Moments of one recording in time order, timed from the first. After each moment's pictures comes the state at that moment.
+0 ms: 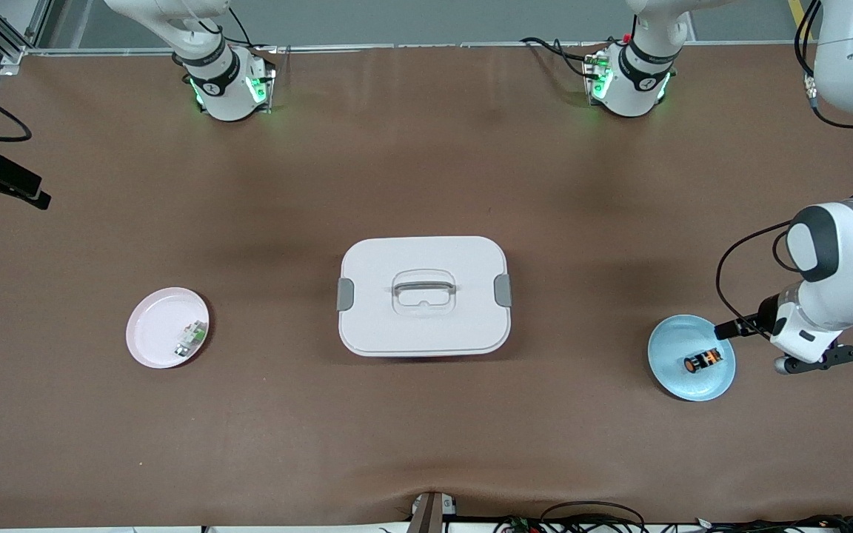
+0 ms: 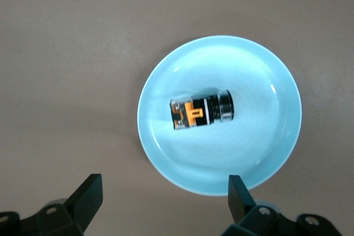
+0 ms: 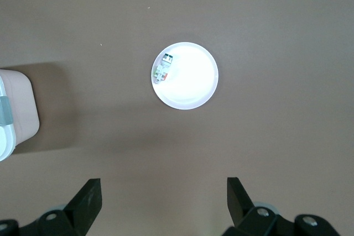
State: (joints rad) left arm 0.16 0.54 -0.06 -1.70 0.03 2.24 -0.11; right arm -0.04 0.03 -0.03 -1.49 0.02 1.50 0.03
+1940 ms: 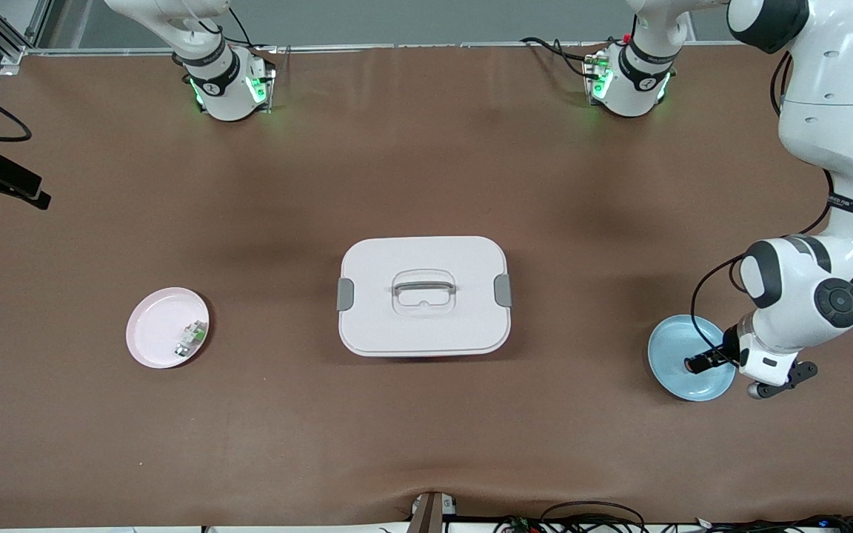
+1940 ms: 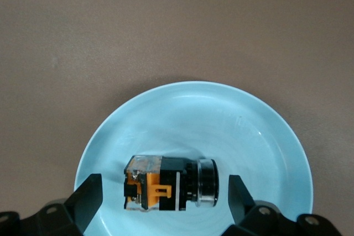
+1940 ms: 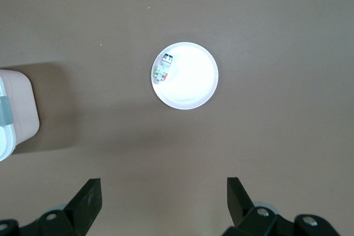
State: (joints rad) left arm 0.13 0.72 -0.06 -1.64 0.03 2.46 -0.33; right arm -0.04 0.03 -0.03 -1.49 0.02 1.50 0.03
